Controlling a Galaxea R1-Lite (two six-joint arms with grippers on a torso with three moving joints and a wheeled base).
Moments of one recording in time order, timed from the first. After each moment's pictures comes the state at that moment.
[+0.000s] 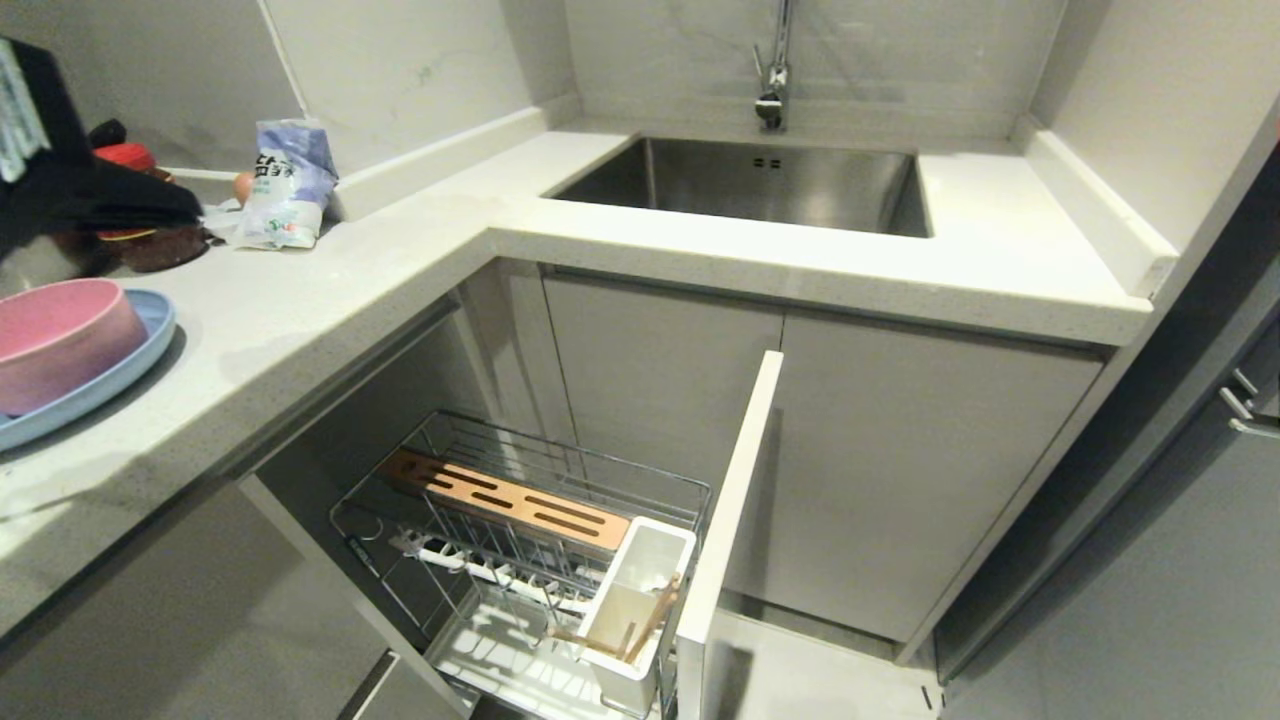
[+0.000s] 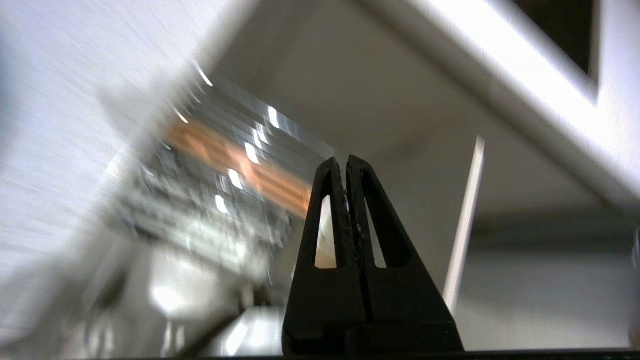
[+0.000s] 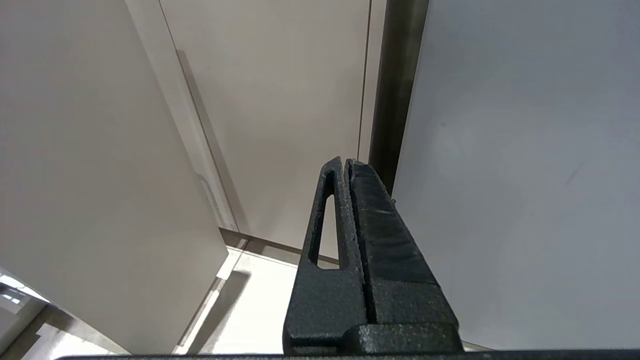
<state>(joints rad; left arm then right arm) -0.33 1.32 -1.68 0.74 0.16 -0.48 0.00 0.00 0.00 -0.08 0.00 0.01</state>
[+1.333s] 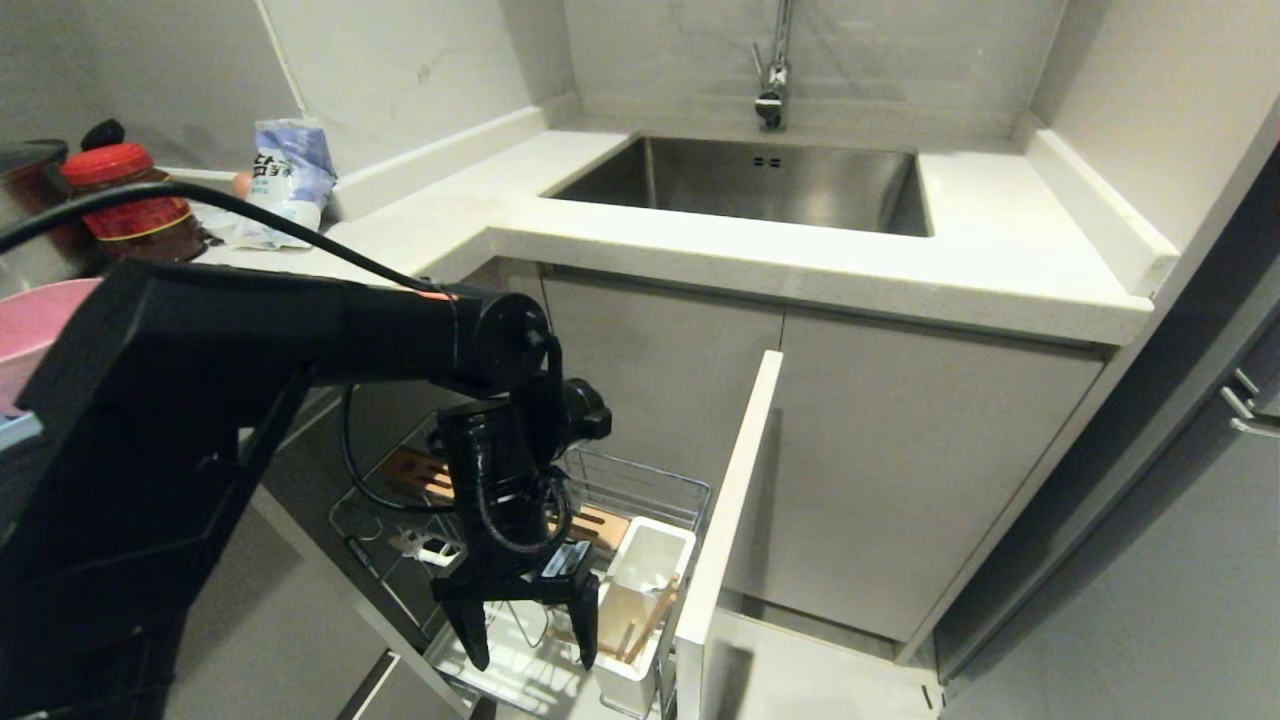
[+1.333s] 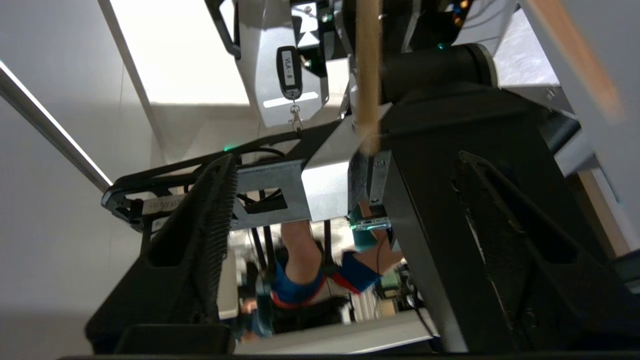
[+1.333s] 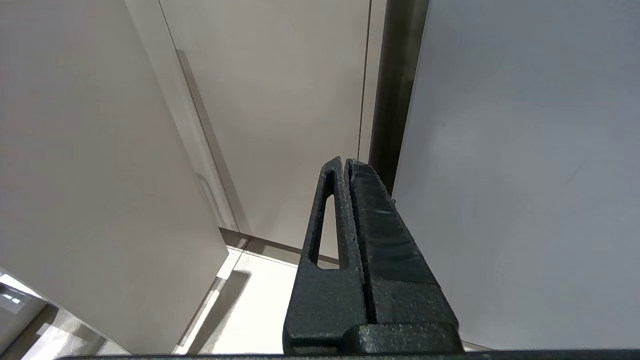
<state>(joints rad) -0.54 2.21 -1.81 1.41 -0.22 -0.35 0.00 0.00 0.00 -0.08 0.00 0.01</state>
